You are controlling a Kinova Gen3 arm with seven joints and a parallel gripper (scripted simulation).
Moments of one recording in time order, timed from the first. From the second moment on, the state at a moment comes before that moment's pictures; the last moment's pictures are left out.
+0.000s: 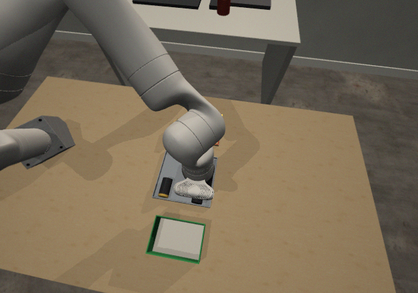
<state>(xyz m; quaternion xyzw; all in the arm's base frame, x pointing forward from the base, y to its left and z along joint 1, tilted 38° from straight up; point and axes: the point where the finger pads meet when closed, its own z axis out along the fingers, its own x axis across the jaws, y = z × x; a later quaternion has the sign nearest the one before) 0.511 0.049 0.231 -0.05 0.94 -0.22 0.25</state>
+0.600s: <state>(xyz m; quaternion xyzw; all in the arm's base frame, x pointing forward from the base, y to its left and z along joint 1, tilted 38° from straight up) 0.487 0.062 0.264 -0.05 0.94 -0.22 0.24</state>
